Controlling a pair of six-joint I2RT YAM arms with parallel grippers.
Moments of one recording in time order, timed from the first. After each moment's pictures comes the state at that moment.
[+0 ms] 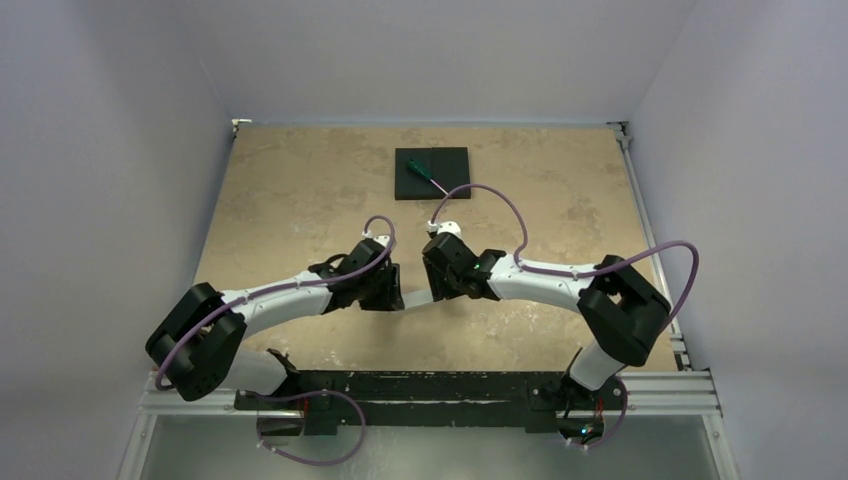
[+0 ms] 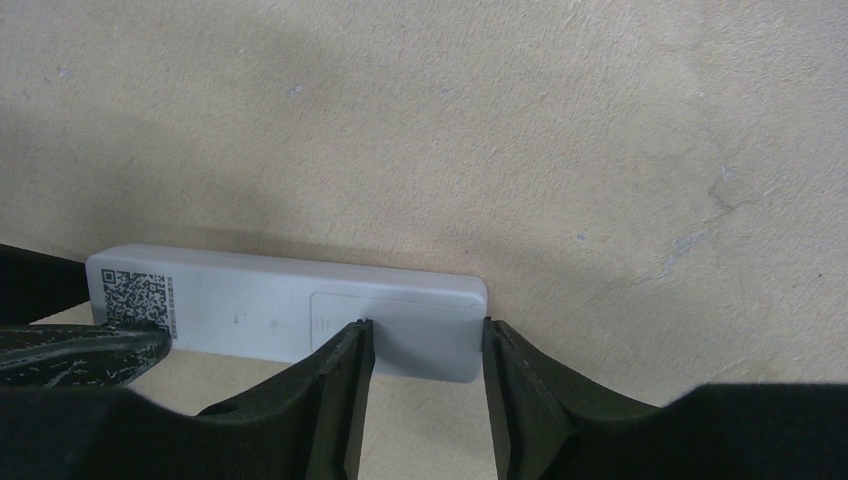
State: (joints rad) left arm -0.73 1.36 0.62 -0.24 0.05 -0.66; right arm 0.93 1.62 0.93 -0.32 0.22 0.56
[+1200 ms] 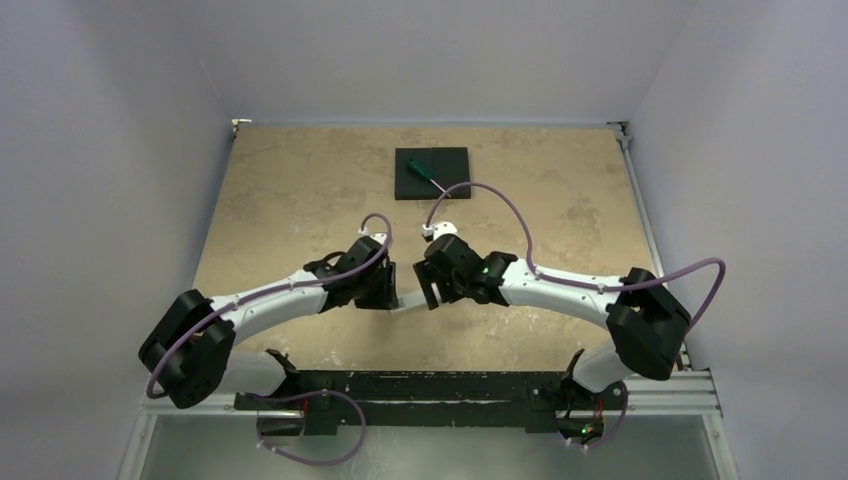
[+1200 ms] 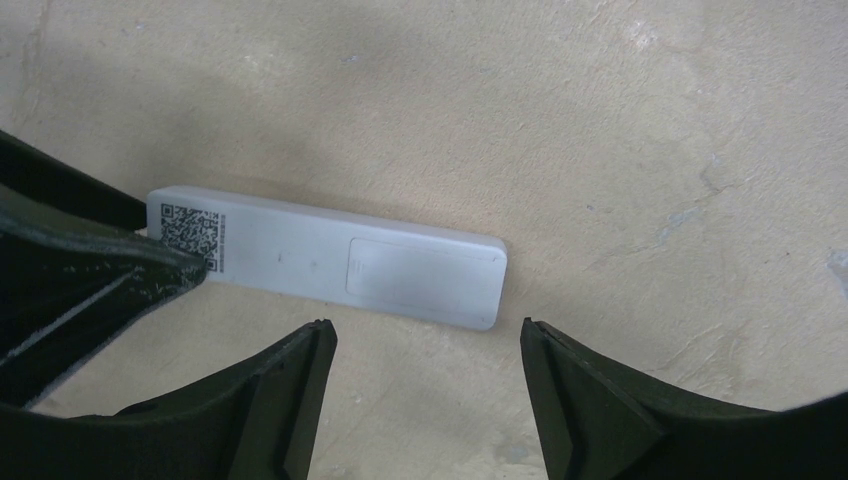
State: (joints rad) left arm -0.73 1.34 0.65 -0.32 0.01 -0.65; right arm 0.98 1.51 0.94 -0.40 0.25 0.48
